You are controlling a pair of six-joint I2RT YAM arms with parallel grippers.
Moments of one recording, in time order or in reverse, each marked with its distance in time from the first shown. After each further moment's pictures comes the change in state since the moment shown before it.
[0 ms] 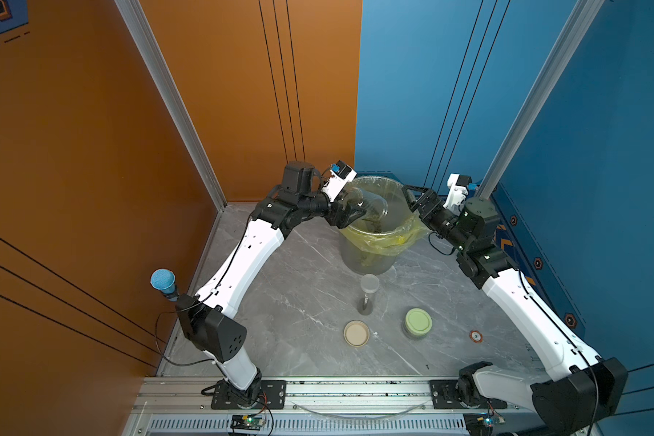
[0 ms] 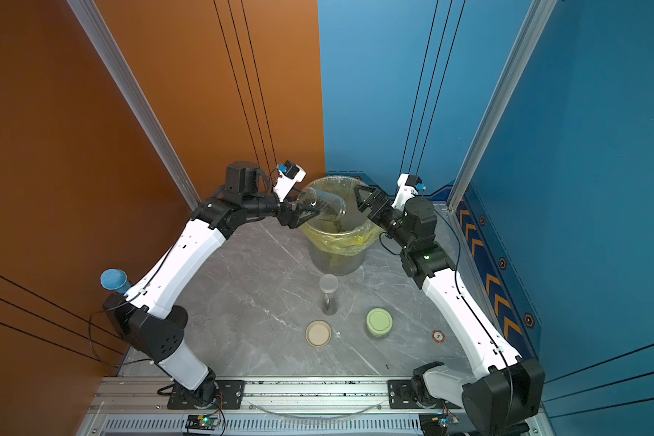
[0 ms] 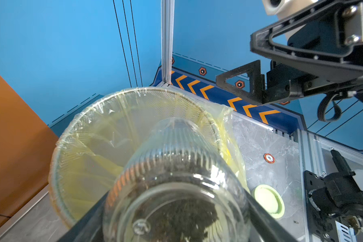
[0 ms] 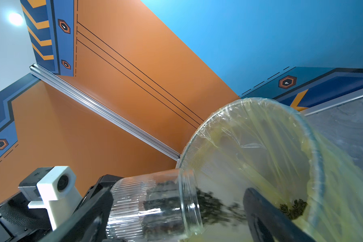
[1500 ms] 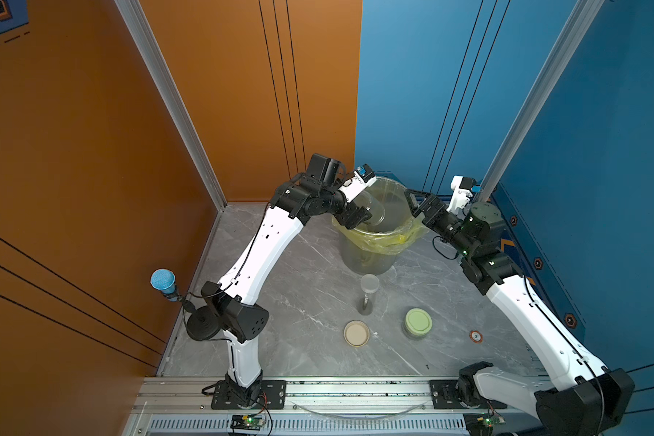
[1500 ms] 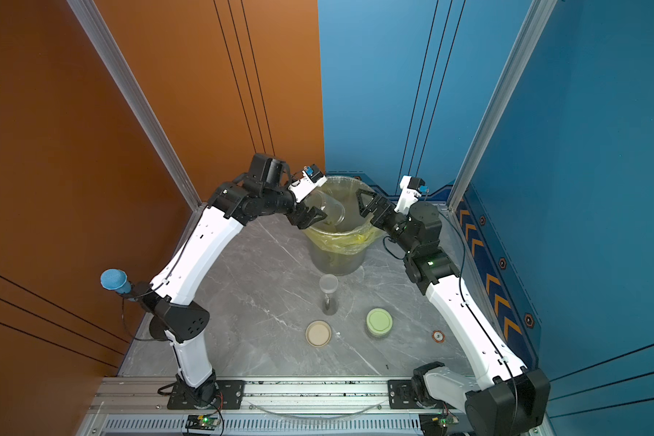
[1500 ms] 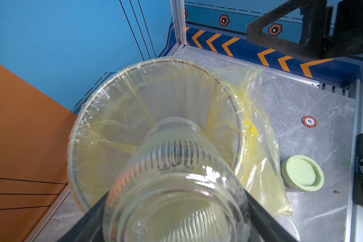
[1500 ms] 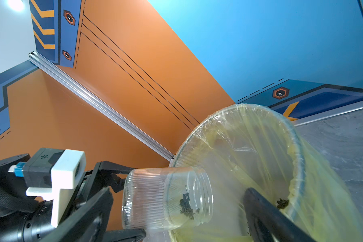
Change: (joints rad) left arm -0.104 0.190 0.408 -0.380 -0.275 0.187; right arm -0.008 -0.051 -0.033 0.000 -0.001 -0.081
